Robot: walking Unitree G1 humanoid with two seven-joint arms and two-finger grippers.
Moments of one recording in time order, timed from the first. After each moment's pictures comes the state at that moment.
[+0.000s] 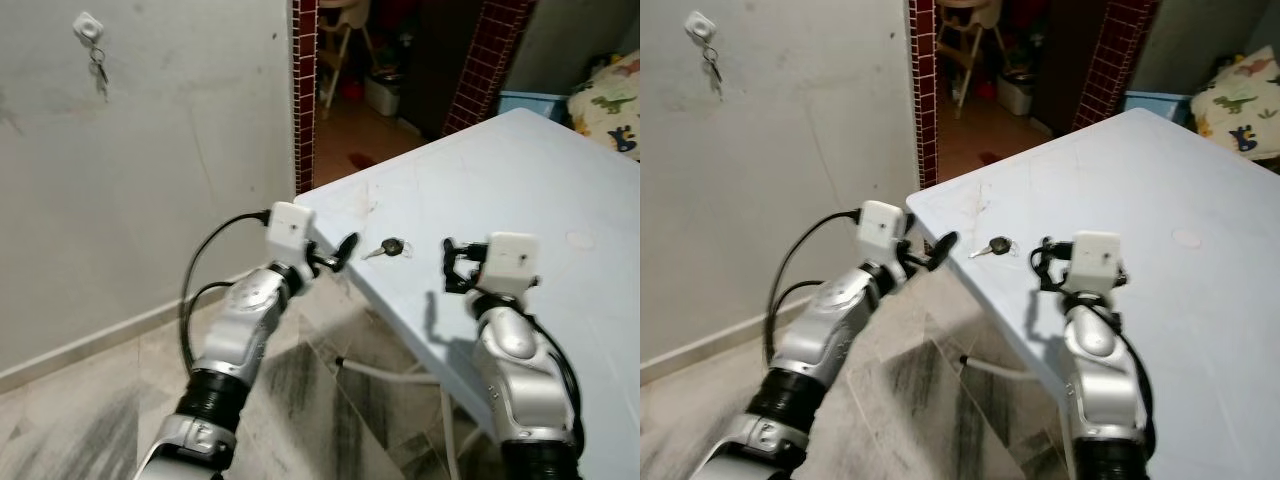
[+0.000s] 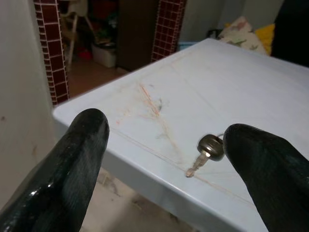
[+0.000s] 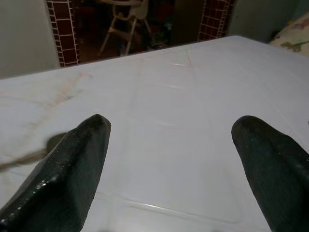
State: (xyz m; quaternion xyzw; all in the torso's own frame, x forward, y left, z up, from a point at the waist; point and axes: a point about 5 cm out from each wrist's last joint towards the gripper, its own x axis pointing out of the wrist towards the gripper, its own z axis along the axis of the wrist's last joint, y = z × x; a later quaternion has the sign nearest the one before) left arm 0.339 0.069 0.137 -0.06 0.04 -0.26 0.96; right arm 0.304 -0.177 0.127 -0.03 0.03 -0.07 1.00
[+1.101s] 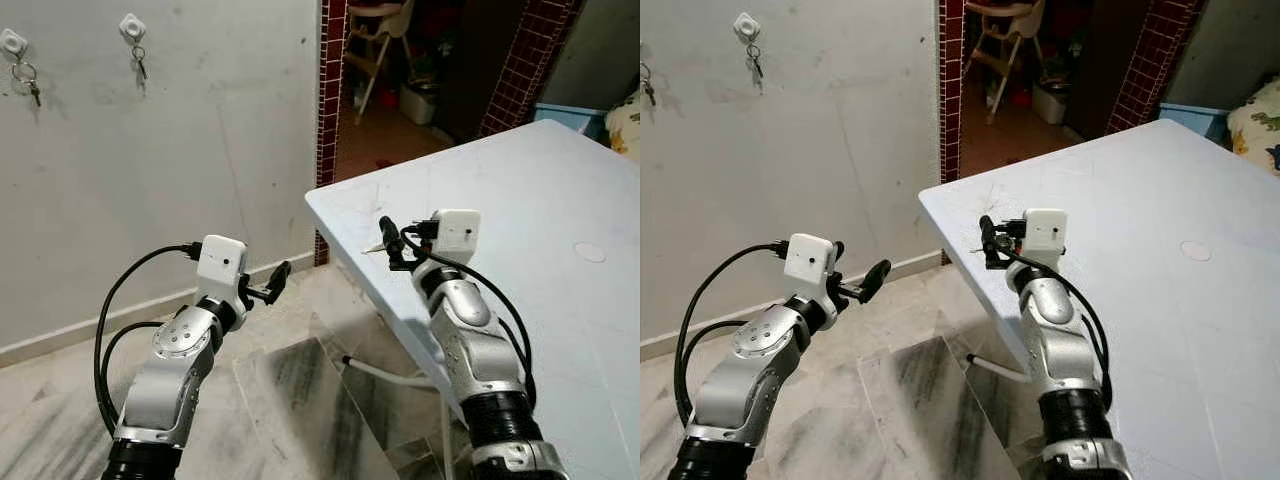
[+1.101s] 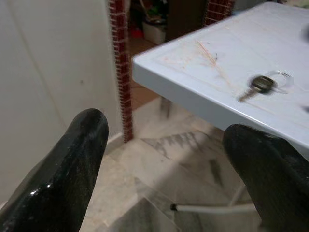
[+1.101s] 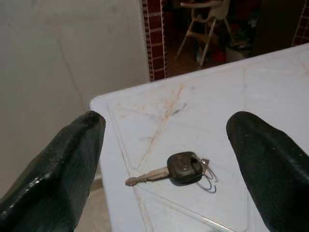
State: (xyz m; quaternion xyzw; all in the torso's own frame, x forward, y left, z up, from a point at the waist) left arm 0.285 0.134 0.123 0.01 0.09 -0.19 0.98; right arm 0.344 -0.124 0.124 0.05 0.03 0.07 1.00
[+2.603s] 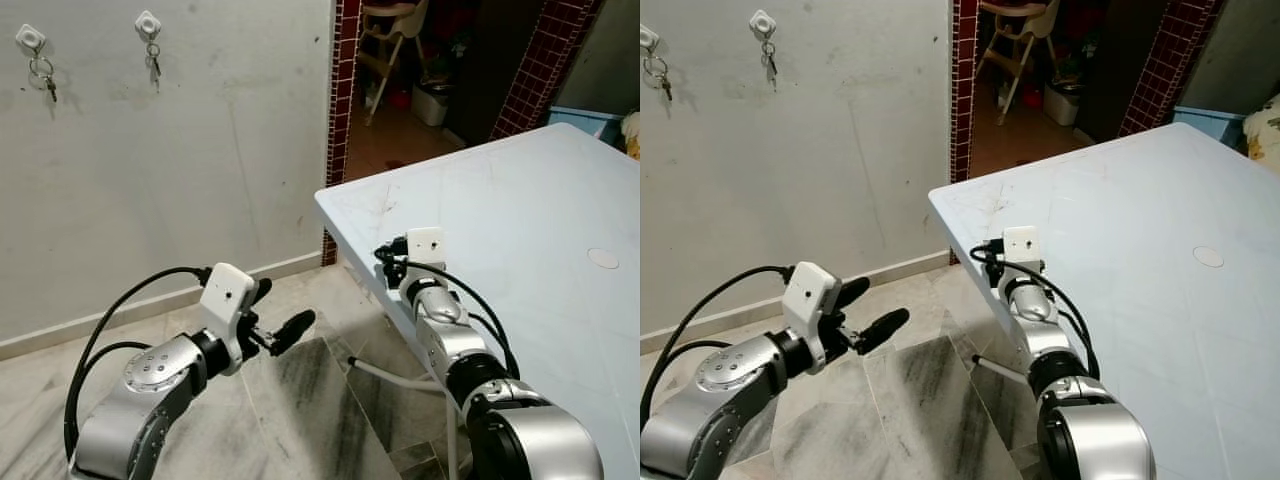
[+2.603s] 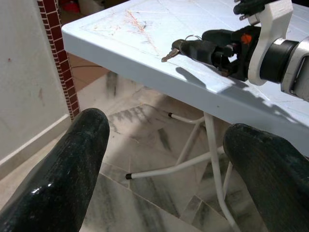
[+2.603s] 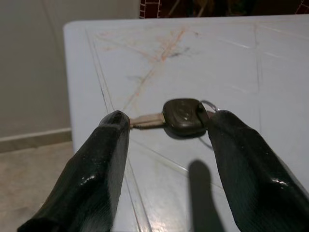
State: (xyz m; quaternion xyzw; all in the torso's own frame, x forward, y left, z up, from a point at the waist) left arm 0.244 0.132 0.130 -0.01 0.14 -0.34 0.93; right arm 0.359 -0.132 0.077 -0.05 0.11 0.02 0.99
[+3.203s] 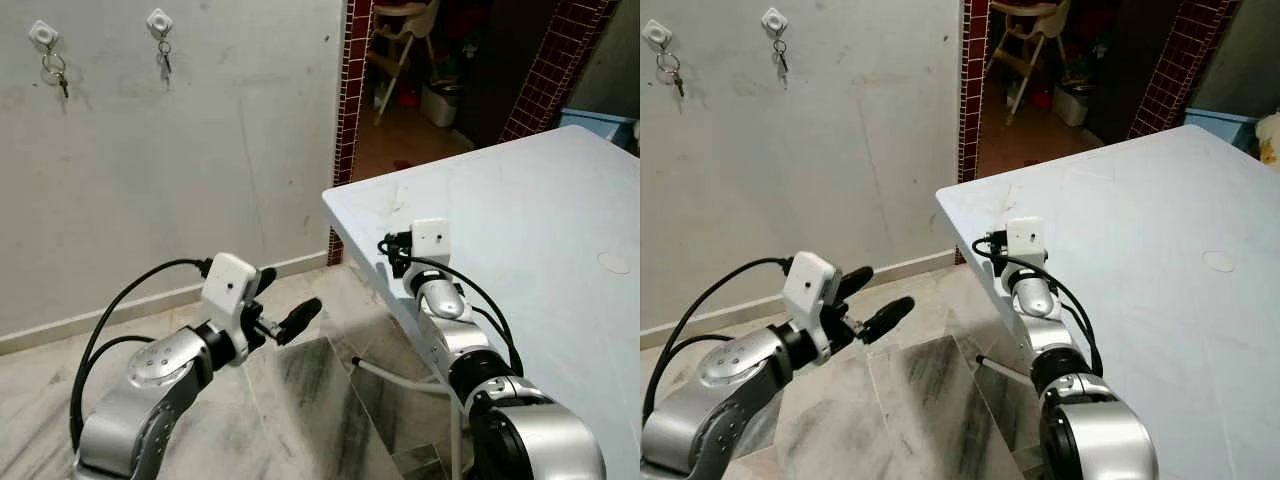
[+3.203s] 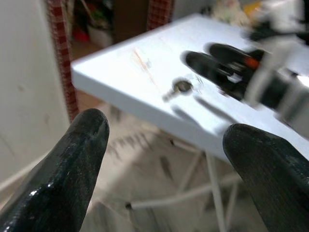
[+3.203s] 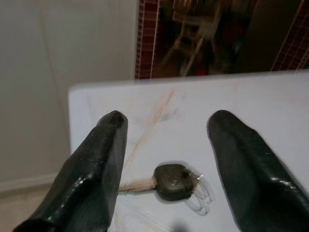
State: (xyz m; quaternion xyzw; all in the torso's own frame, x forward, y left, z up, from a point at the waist) left arm 0.253 0.118 0.152 -0.03 0.07 -0.32 0.94; right arm 0.353 -0.143 0.104 -0.03 -0.02 0.01 1.00
